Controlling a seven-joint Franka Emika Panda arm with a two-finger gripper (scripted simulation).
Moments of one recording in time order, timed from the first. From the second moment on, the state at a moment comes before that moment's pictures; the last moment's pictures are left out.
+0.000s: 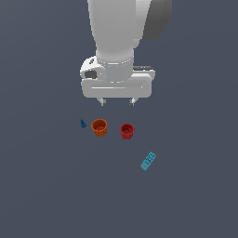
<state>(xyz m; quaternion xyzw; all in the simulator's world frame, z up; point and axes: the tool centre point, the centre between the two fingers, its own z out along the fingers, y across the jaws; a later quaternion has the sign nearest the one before) 0.006 -0.004 0.319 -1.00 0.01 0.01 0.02</state>
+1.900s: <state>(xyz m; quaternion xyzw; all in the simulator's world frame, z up) -0.016 0.027 0.172 -1.00 -0.06 0.00 0.01</state>
